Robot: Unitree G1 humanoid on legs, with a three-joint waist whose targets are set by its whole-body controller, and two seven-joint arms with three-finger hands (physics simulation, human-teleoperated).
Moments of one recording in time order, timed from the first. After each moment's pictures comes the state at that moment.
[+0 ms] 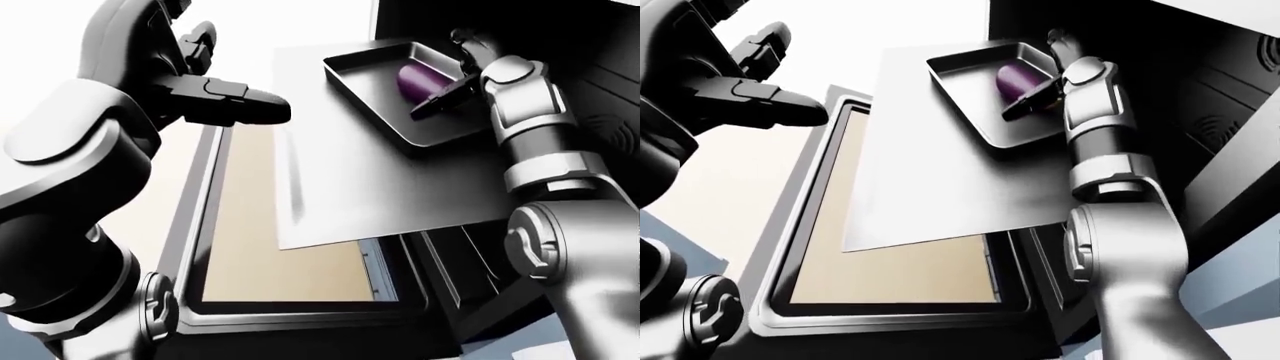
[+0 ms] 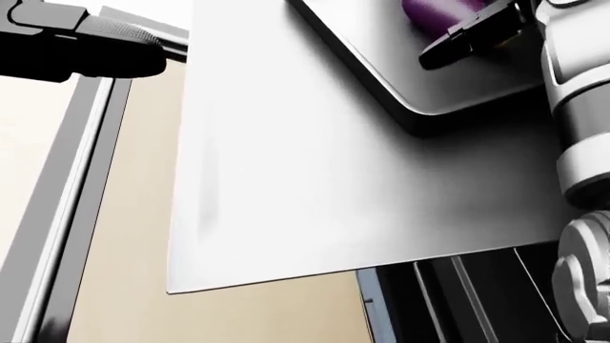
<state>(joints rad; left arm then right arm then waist) -1.00 0.47 0.27 -0.56 -0.79 1.37 0.37 -1.39 -0.44 -0.09 1.08 -0.43 0.41 0.27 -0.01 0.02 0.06</state>
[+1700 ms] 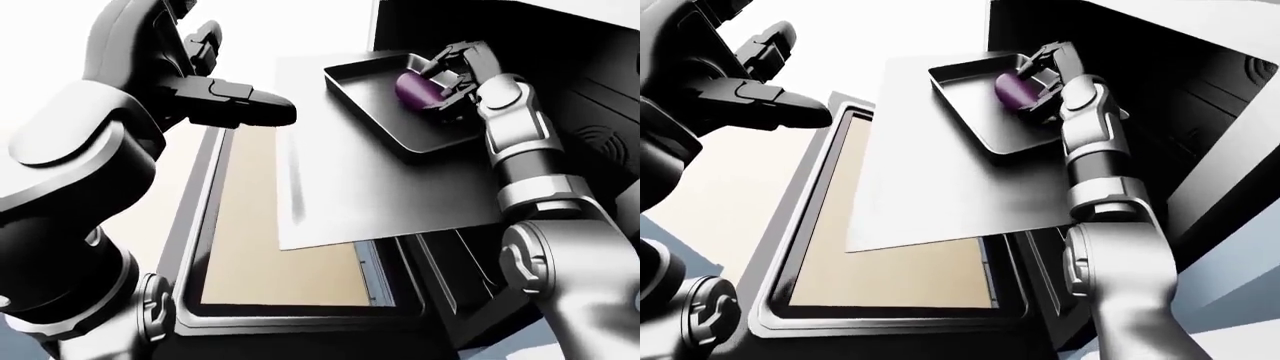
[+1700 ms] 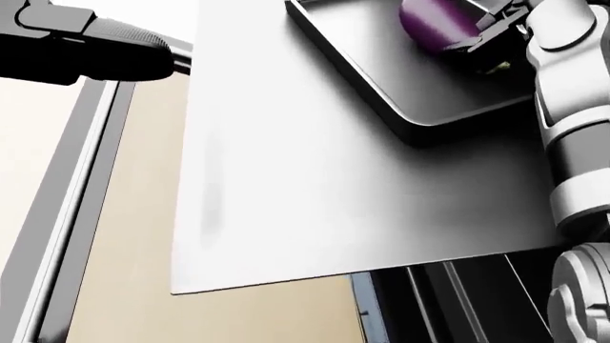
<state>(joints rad) -1.00 0.48 0.26 -0.56 -0.87 1.35 0.43 -1.28 -0.43 -0.10 1.03 -0.53 0.22 0.12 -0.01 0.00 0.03</state>
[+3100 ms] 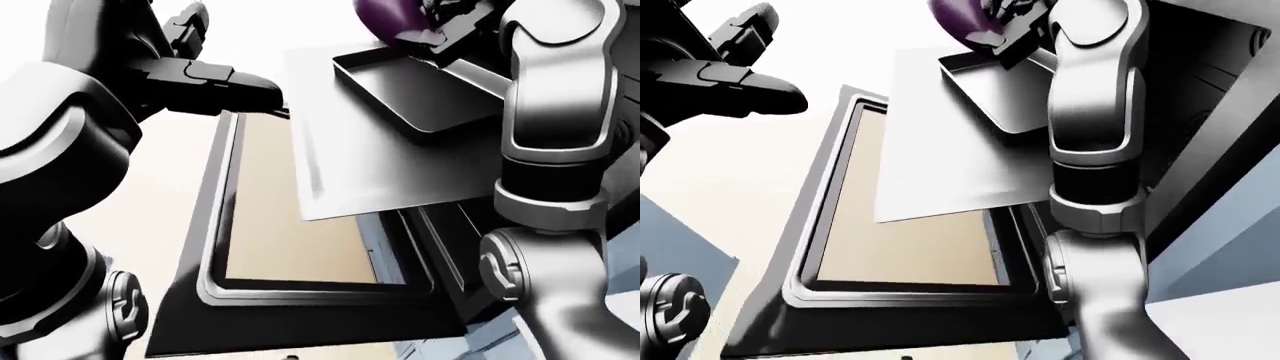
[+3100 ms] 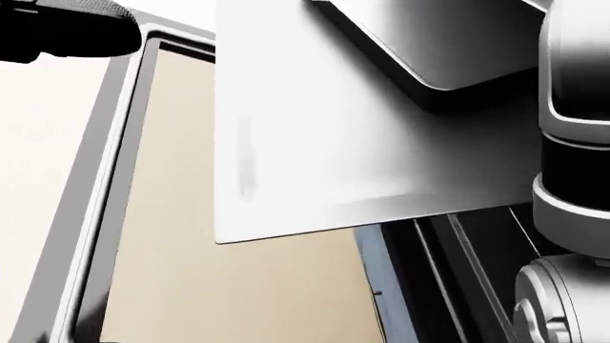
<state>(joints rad) -1.02 0.60 0.26 -0.51 -1.11 1.27 0.58 -1.25 -0.34 -0.07 0.11 -0.50 0.72 0.52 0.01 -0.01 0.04</state>
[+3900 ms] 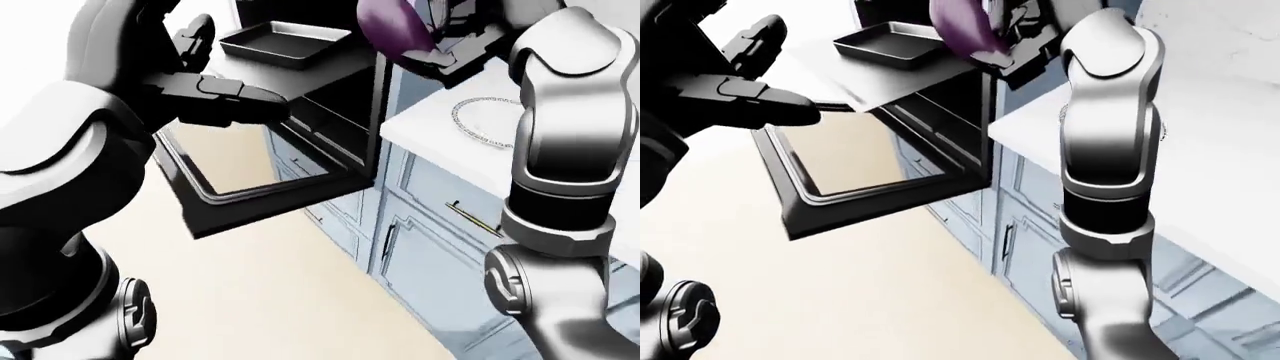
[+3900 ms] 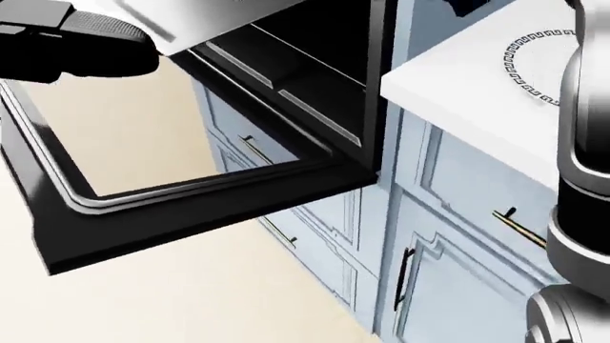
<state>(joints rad) -0.98 0.57 0.25 -0.55 -1.06 1.26 0.56 -1.14 -0.36 -0.08 -0.07 -0.41 0.81 0.52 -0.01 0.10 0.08</state>
